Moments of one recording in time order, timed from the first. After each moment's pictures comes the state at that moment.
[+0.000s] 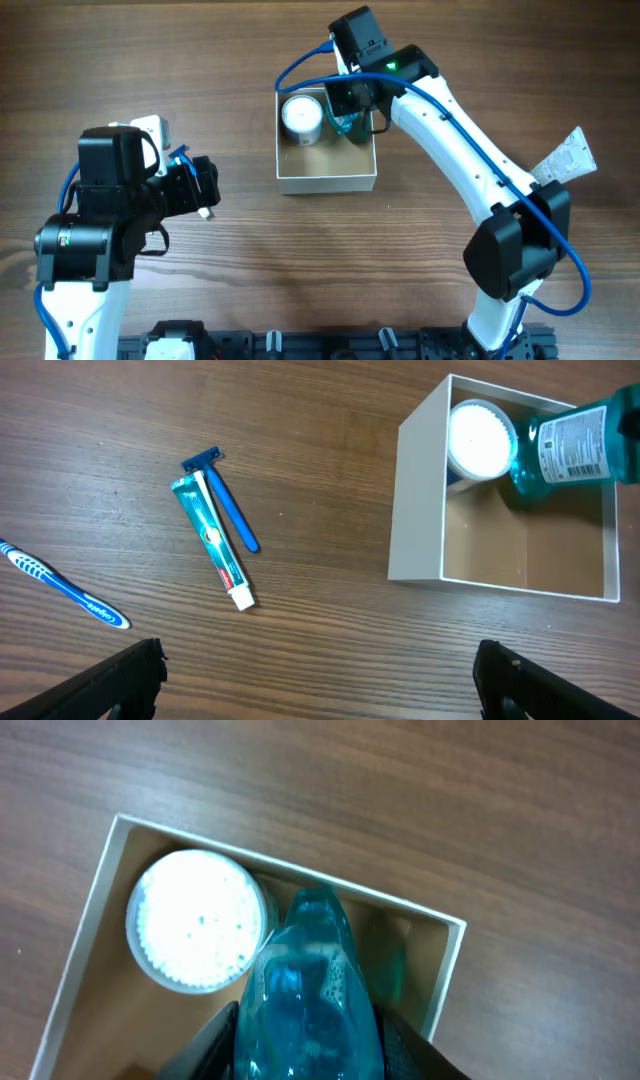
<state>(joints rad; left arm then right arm) -0.03 1.02 1.17 -1.12 0.08 -0.25 0.51 1.96 1.80 -0.90 0.05 0.16</state>
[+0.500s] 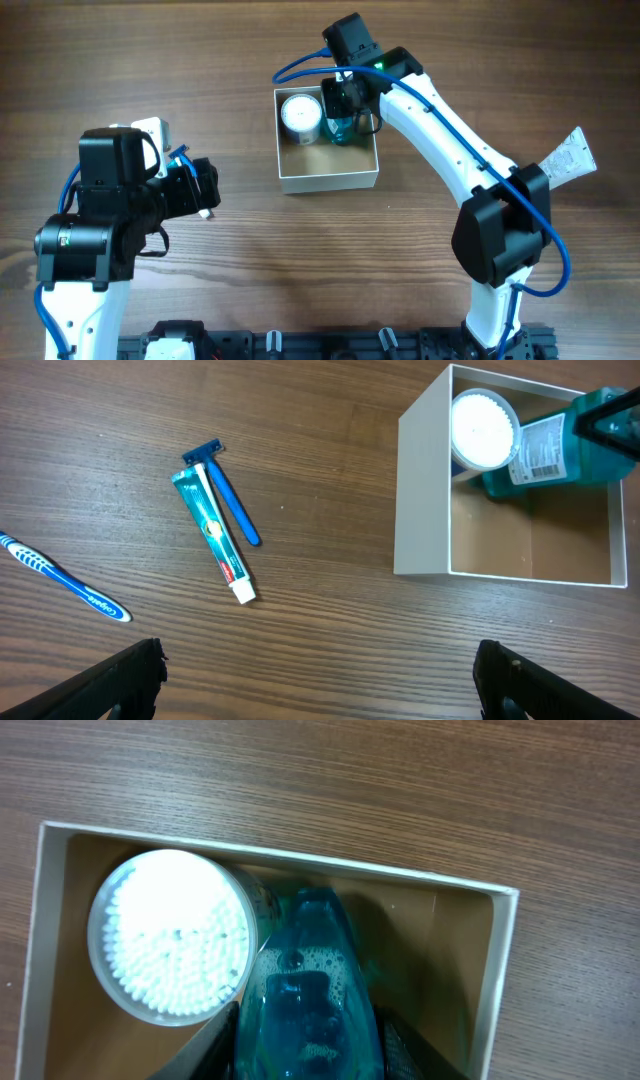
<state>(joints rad) -0.03 1.02 1.17 -1.13 0.08 -0.25 0.51 2.05 1.80 -0.89 0.03 0.30</state>
